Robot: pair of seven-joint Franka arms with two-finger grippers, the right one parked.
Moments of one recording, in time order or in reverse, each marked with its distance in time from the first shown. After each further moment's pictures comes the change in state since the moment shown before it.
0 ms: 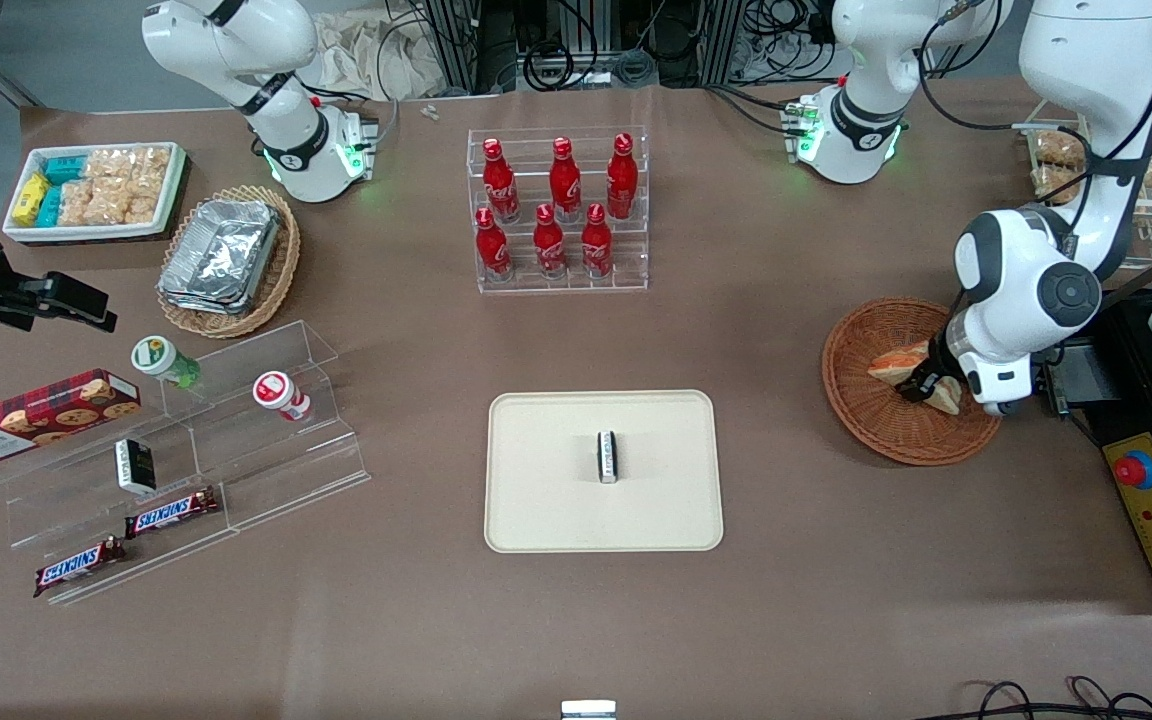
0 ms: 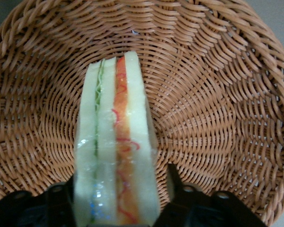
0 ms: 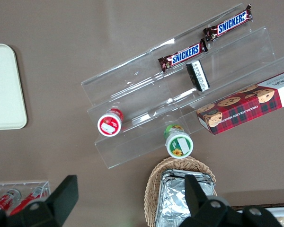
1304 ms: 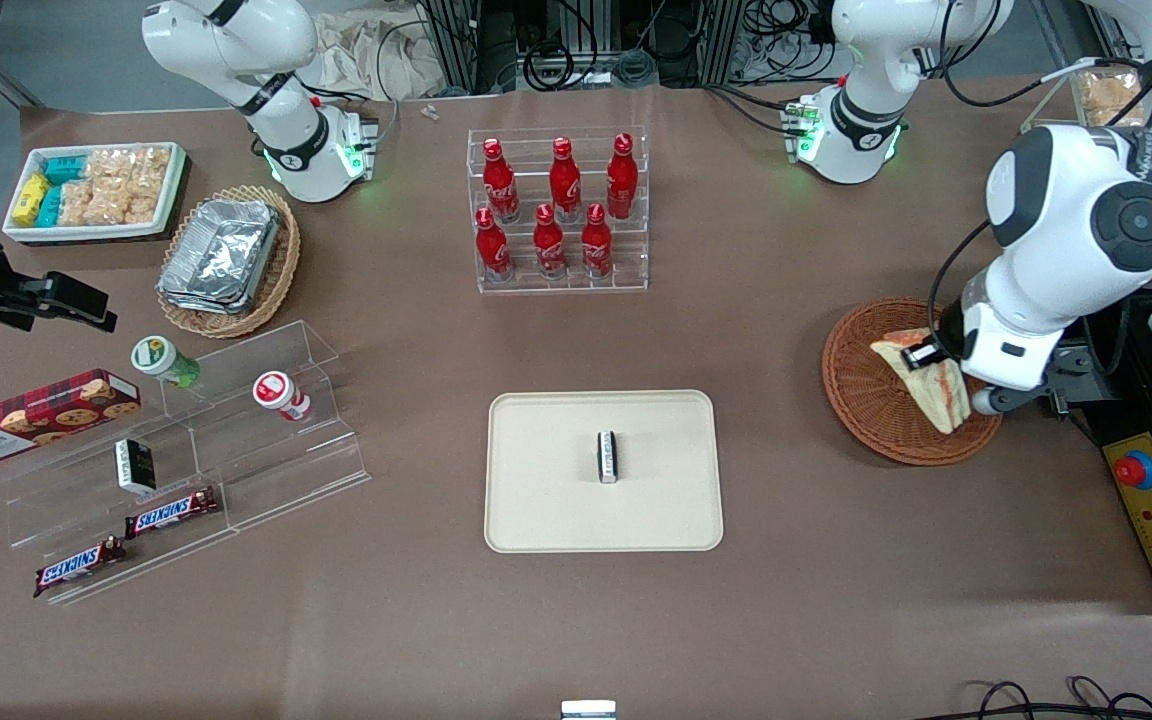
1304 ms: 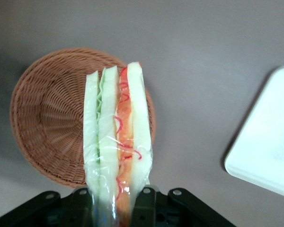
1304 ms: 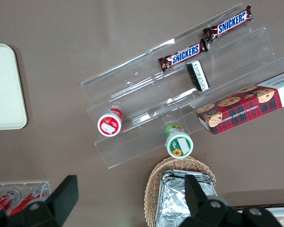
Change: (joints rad) arm -0.027 -0.164 -0.175 0.376 0.008 -0.492 0.377
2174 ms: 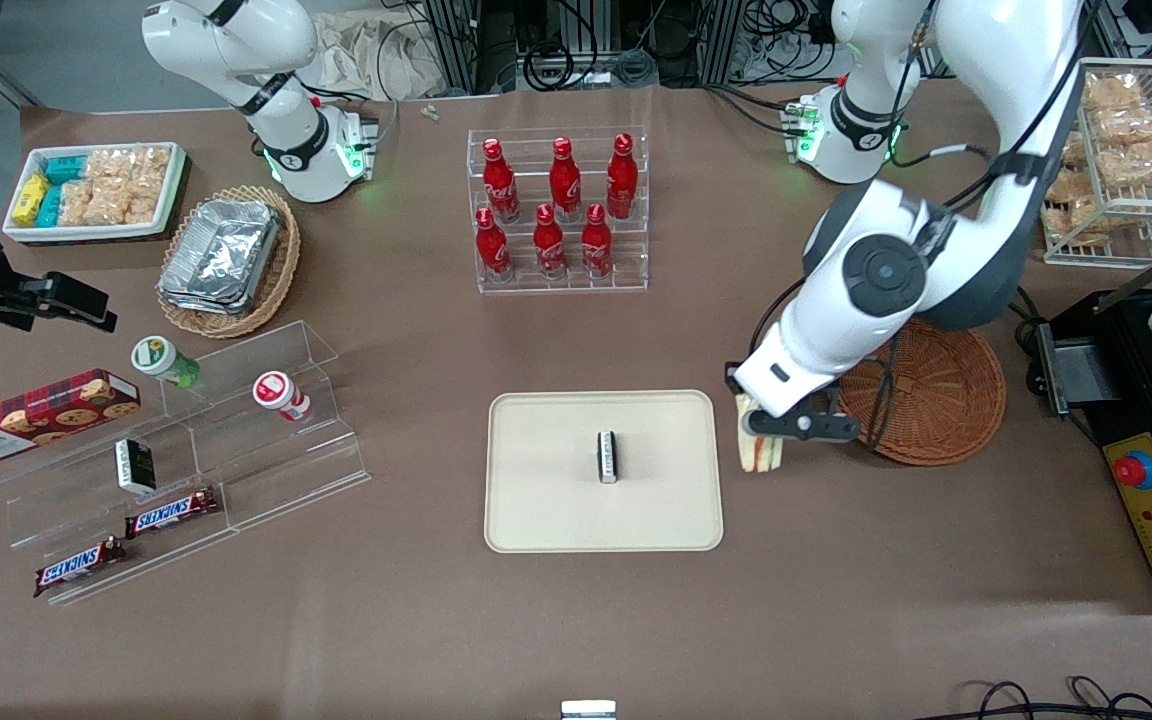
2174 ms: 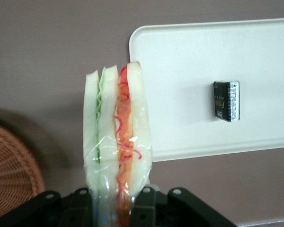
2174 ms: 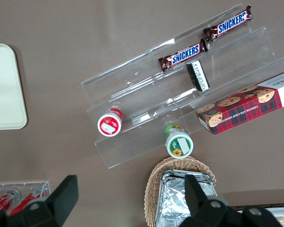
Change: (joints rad) arm -0.042 0.336 -0.296 0.244 0.118 0.123 0.046
